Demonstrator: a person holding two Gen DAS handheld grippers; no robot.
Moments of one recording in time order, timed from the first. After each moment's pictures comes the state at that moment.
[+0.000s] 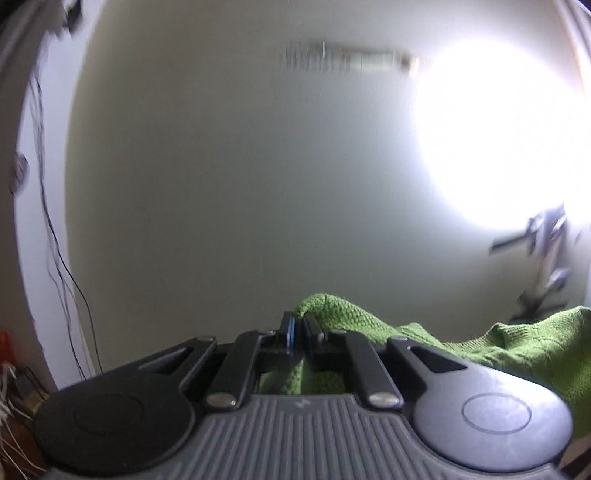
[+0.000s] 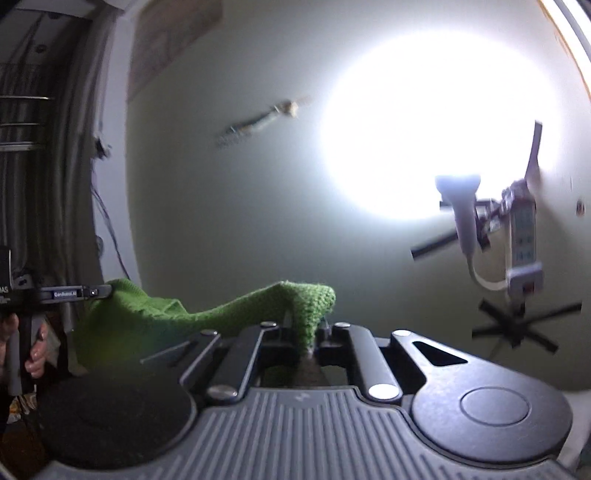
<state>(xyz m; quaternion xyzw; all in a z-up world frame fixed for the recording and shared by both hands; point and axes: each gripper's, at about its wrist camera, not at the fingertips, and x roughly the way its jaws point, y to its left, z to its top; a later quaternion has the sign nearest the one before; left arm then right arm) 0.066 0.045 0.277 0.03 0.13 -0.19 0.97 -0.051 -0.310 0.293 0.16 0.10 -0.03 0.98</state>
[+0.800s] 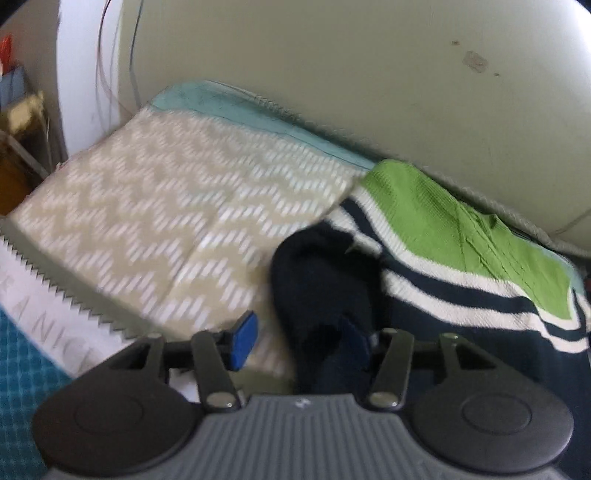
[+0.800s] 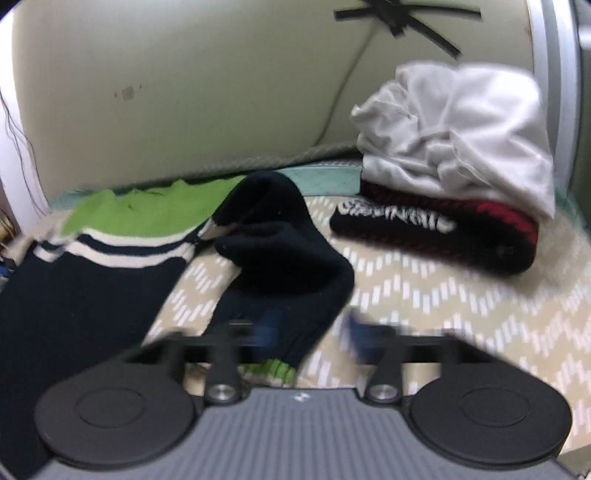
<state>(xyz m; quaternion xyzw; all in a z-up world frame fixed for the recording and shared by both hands) 0.148 0.144 -0.024 -0.04 0.41 -0.15 0.90 -0.083 -0.343 0.002 0.13 0.32 -0.15 0.93</state>
